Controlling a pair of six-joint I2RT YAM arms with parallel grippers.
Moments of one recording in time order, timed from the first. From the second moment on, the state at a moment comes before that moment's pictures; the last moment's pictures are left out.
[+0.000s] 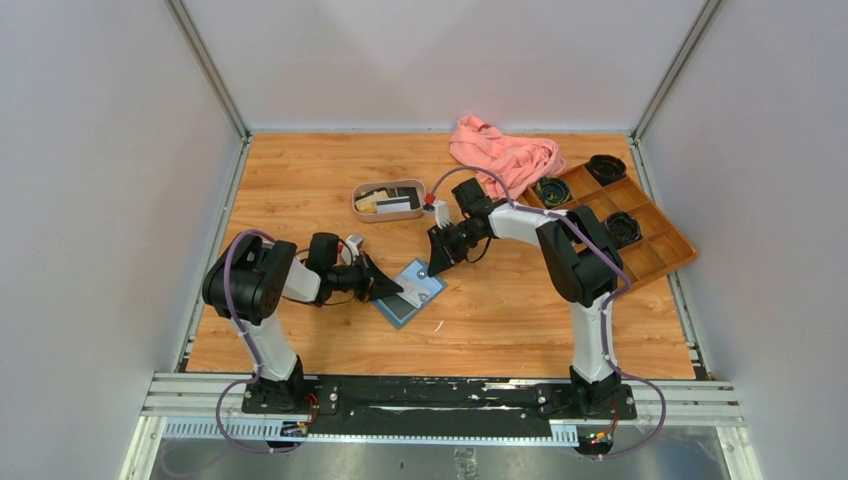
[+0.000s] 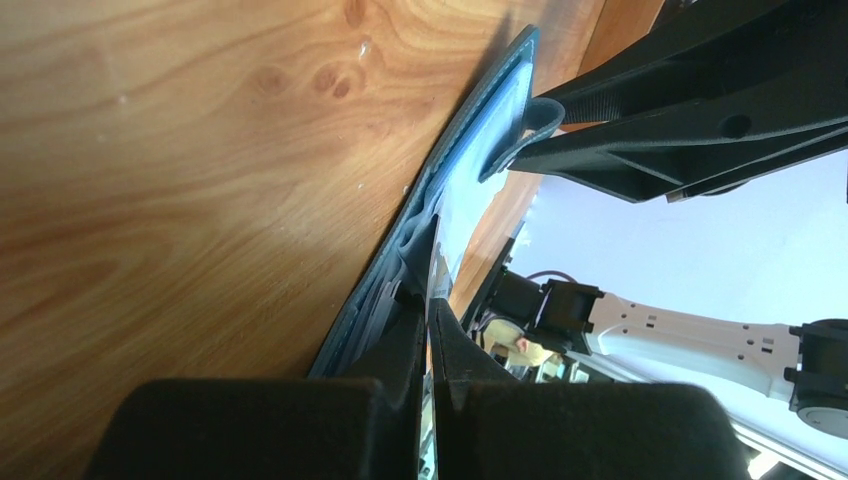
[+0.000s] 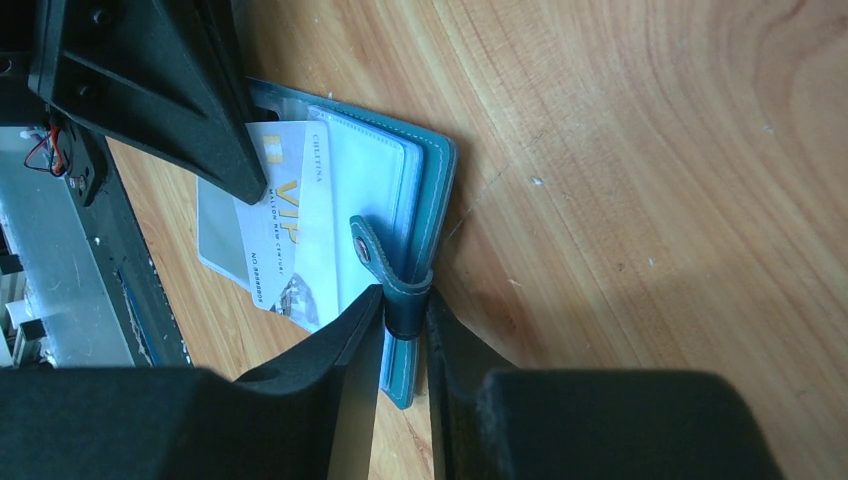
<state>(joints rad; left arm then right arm) -0.22 1.79 0.42 0.63 0.89 -1.06 0.55 2.06 1.32 -0.37 -0.78 -0.07</state>
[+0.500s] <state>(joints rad) -0.22 1.79 0.45 0.57 0.88 -1.04 0.56 2.06 1.33 -0.37 -0.78 -0.07</state>
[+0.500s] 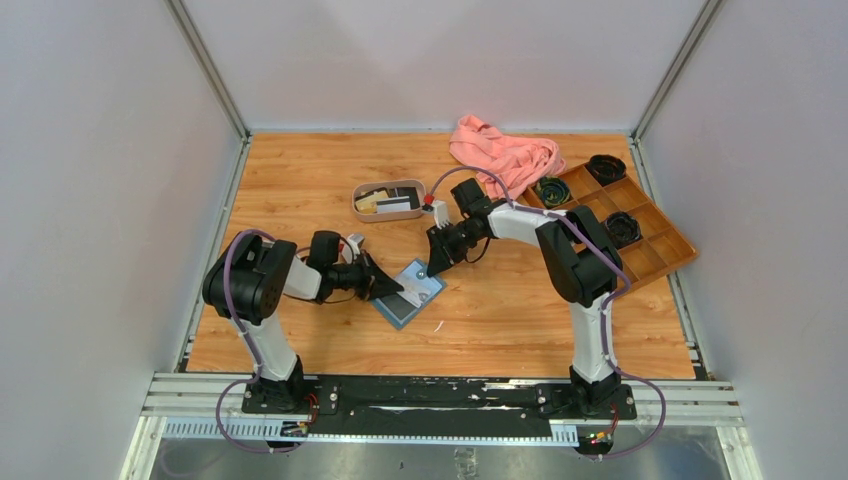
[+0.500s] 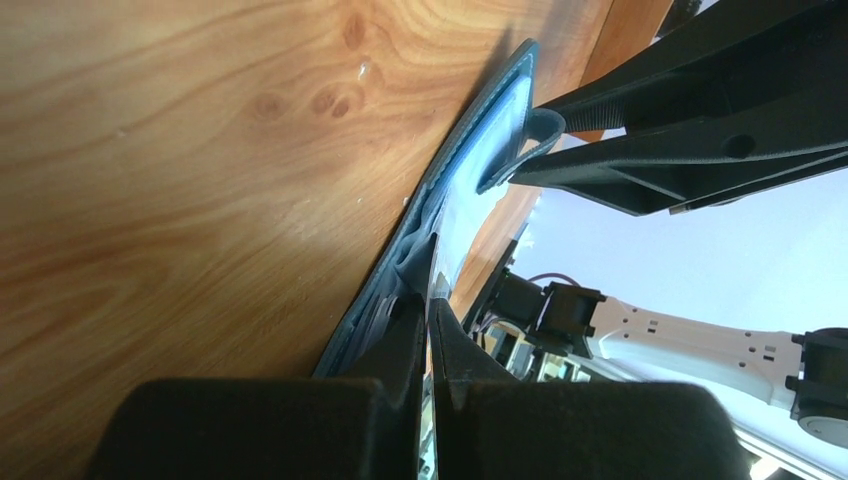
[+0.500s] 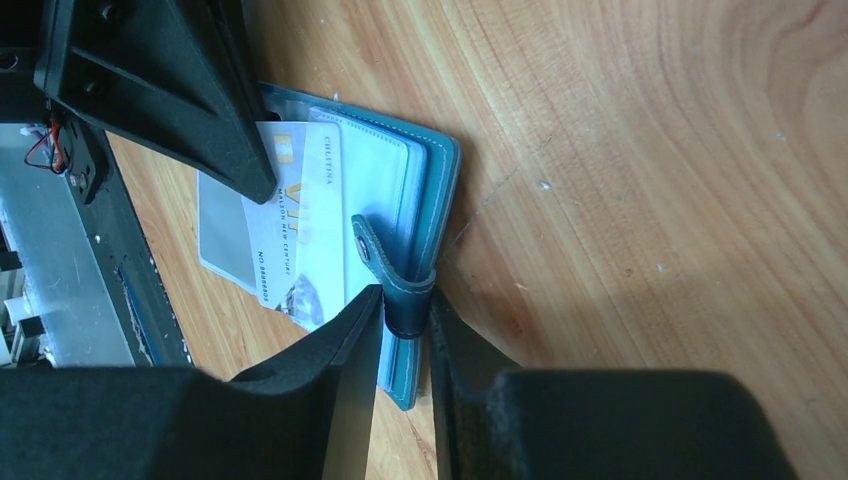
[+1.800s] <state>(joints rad) -0.24 1.79 0.48 0.58 0.84 -1.04 0.89 1.86 1.26 -0.45 -0.66 -0.48</state>
